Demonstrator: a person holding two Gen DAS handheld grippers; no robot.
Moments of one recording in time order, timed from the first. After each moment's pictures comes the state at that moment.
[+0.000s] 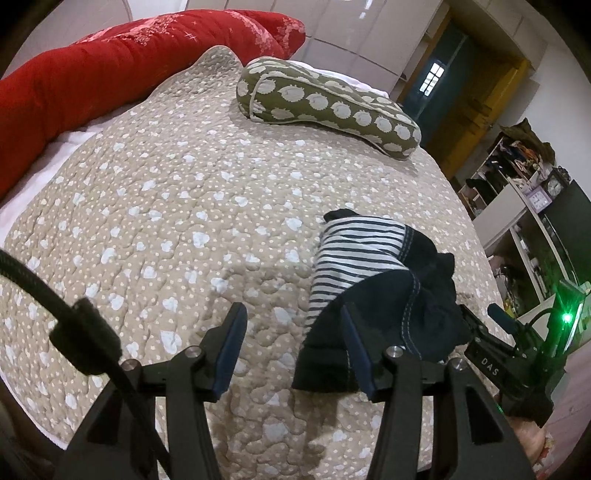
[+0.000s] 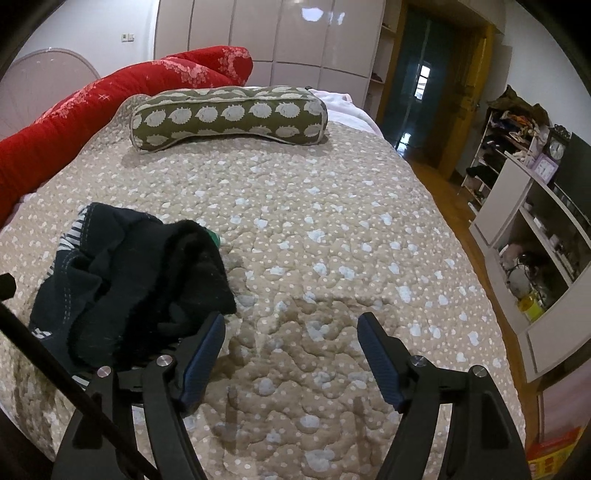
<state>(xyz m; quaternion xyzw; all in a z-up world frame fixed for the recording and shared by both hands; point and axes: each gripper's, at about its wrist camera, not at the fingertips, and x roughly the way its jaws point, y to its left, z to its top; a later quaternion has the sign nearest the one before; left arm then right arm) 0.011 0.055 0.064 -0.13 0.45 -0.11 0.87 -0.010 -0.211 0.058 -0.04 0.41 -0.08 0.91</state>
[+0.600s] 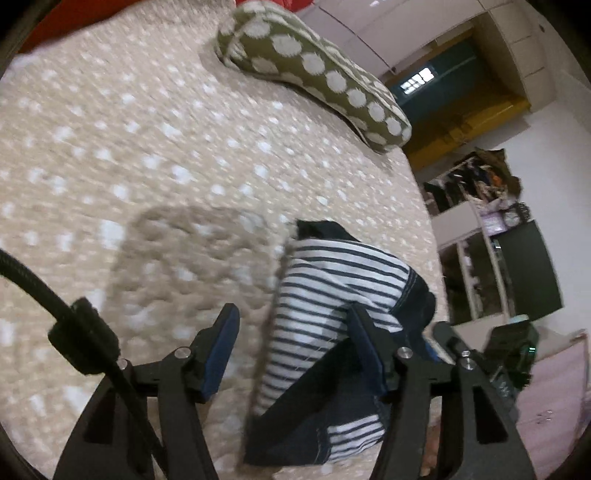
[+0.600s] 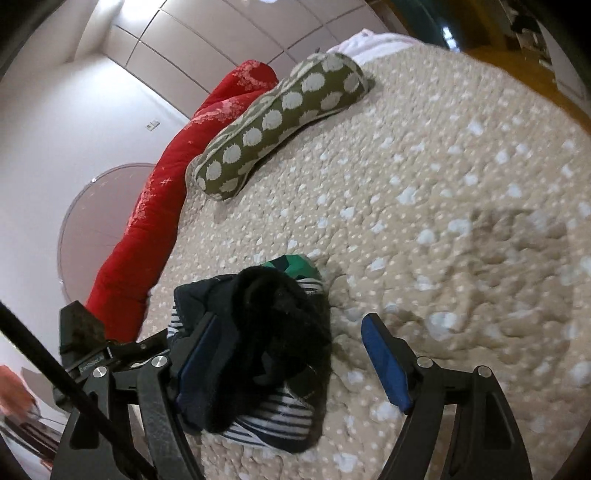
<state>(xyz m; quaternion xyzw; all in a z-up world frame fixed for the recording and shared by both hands) 0.081 0.051 0.018 -0.27 0.51 -0.22 0.79 0.024 -0.259 0.026 0.32 0.41 0.15 0.84</state>
